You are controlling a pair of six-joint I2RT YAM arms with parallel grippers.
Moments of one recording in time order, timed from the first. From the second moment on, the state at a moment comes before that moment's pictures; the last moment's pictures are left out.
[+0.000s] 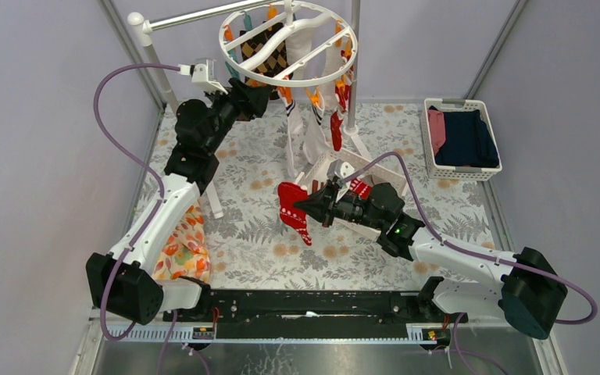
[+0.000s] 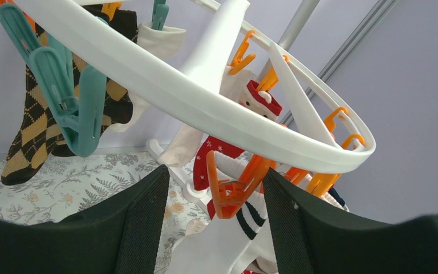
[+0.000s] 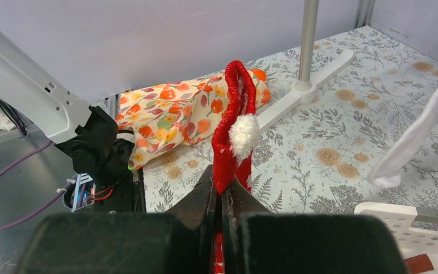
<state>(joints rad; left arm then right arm) -0.30 1.29 1.20 0.26 0.13 -0.50 0.88 1.15 0.62 0.59 -0.39 0.18</state>
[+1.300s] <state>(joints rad) -0.30 1.29 1.22 0.28 0.13 -0.50 0.87 1.25 0.77 0.58 -0.35 0.17</state>
